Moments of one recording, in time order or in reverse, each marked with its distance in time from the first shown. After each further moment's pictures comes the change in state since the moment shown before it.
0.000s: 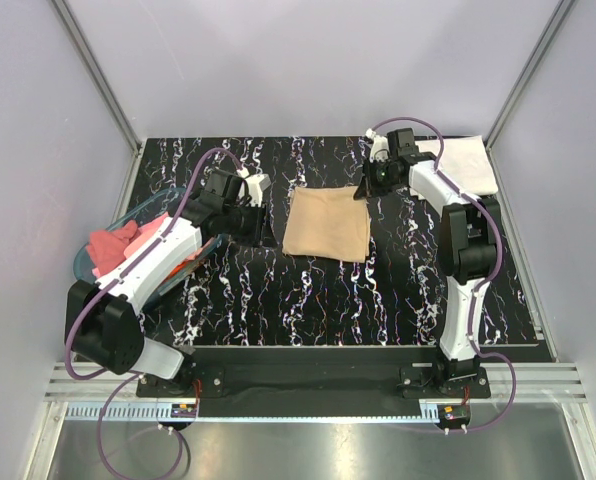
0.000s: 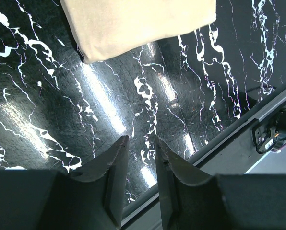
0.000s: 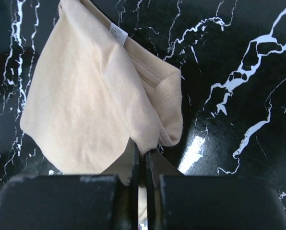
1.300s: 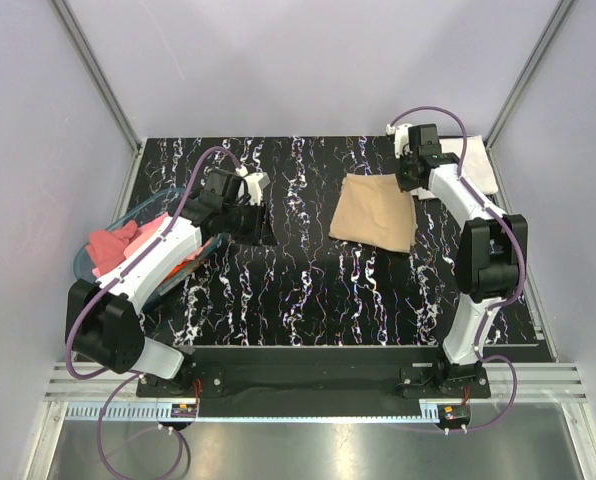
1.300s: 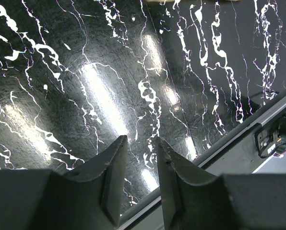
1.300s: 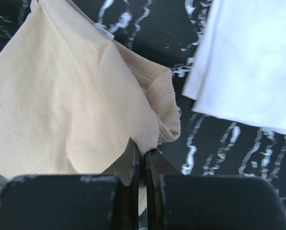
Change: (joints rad) left arm 0.007 0.005 0.000 0.014 -0.013 -0.001; right arm -0.043 -0.197 -0.127 0.018 0.473 -0.263
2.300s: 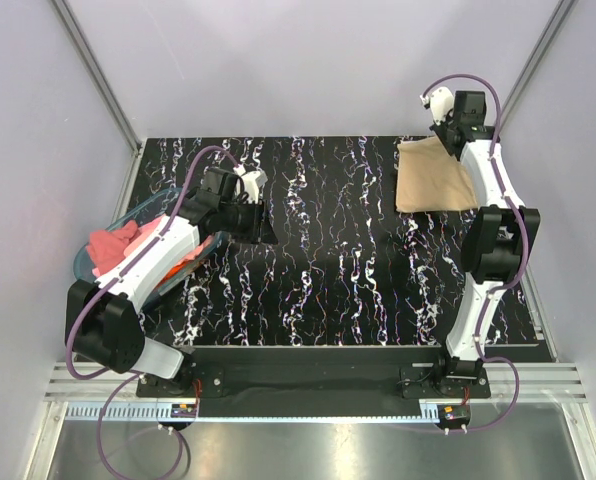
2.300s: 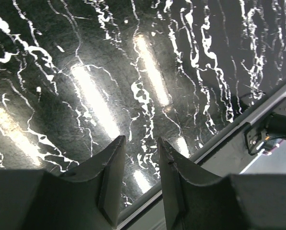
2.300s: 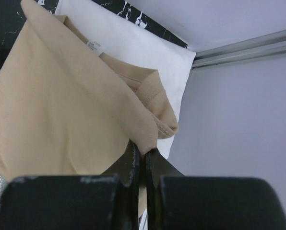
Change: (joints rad) left arm 0.020 0.000 -0.001 0.011 0.057 -0.011; right arm -0.203 0.161 0.377 -0.016 0.114 -0.445
